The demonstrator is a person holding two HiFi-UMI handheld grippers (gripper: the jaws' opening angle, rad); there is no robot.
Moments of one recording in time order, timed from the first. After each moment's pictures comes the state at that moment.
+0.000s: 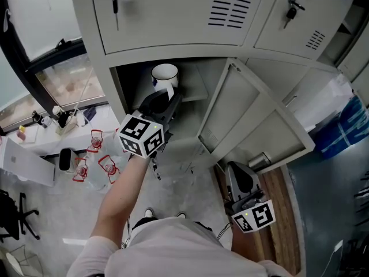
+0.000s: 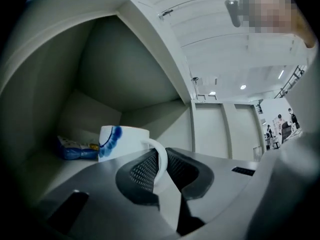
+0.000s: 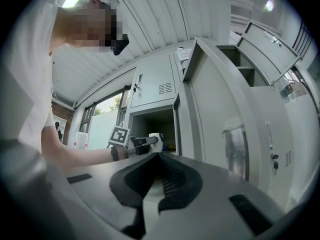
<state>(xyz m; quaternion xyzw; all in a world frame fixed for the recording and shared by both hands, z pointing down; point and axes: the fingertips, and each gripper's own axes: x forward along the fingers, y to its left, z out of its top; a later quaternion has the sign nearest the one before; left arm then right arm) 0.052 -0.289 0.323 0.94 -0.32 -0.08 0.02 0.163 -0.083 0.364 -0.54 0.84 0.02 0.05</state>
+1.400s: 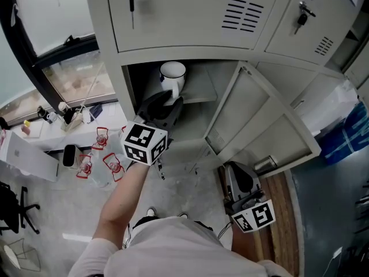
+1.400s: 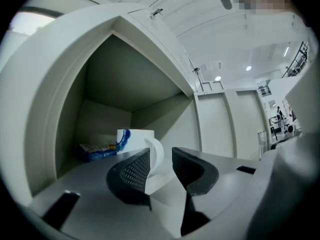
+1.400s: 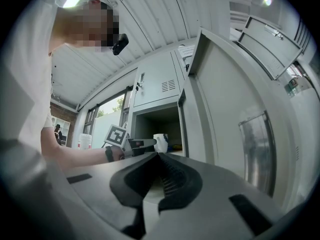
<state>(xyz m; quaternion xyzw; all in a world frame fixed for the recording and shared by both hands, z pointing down) 0.021 -0.284 0.333 0.92 -0.39 -0.02 -0.01 0.146 -0.093 0.367 -0.52 0.85 0.01 0.06</state>
